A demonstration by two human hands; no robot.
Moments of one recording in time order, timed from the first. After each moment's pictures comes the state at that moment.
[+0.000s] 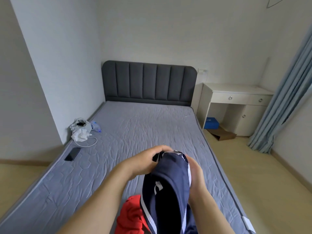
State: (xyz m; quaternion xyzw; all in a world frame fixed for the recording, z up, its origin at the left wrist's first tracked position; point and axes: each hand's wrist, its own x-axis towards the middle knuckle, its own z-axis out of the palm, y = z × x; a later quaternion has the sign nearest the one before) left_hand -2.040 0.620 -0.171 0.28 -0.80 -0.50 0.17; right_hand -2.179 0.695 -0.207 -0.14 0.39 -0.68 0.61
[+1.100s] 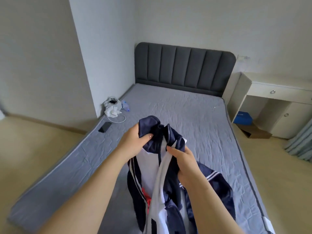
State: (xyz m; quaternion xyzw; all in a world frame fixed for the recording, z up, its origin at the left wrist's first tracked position) left_hand -1.960 0.630 -0.196 0.52 -0.65 -0.39 0.39; right_hand -2.113 0.693 -0.222 -0.30 0.48 -0.58 0.59
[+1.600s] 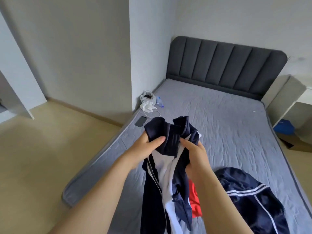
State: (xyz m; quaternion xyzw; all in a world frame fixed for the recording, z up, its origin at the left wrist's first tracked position) left_hand -1.727 0.594 -0.231 0.45 -0.58 -0.56 0.38; right_hand -1.887 0.626 -0.221 -0.28 0.43 -0.59 0.62
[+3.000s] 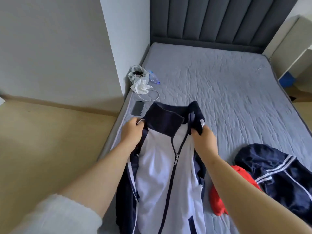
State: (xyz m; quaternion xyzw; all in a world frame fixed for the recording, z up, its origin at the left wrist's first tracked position) left_hand -1.623 0.325 -0.352 0.66 -0.55 -0.40 0.33; right_hand -1.818 0.409 -0.335 -0.39 0.79 -0.40 0.27
